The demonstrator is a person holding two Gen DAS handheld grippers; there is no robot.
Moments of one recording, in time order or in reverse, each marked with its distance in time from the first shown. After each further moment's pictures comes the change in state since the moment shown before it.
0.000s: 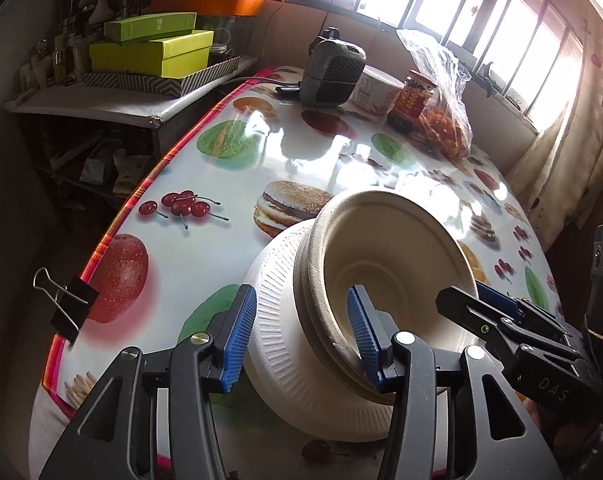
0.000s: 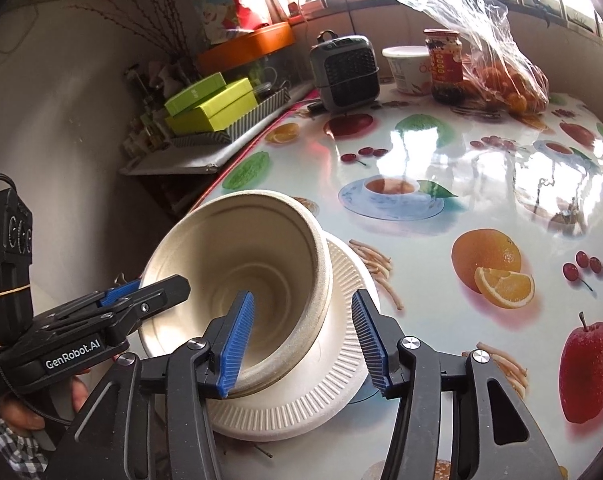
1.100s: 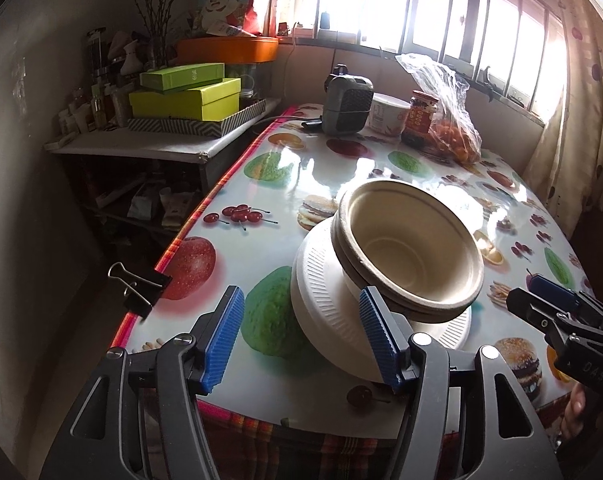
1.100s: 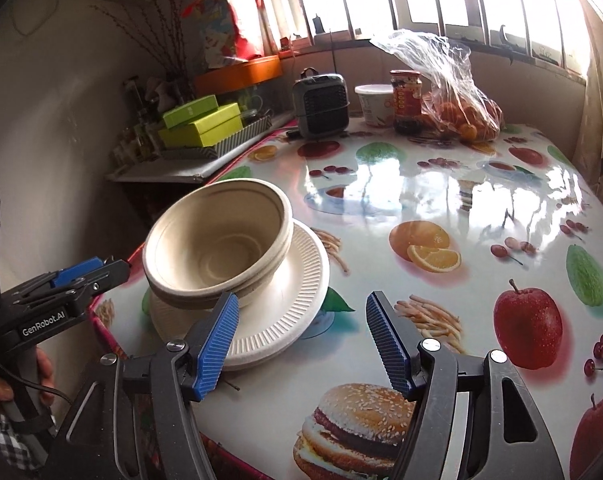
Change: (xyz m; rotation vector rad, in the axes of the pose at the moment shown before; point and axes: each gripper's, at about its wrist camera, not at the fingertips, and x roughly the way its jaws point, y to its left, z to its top) left arm -0.055 0.000 -0.046 0.097 -0.162 0.148; right arm -0.062 0.001 -0.055 -0.065 -0.131 -0.128
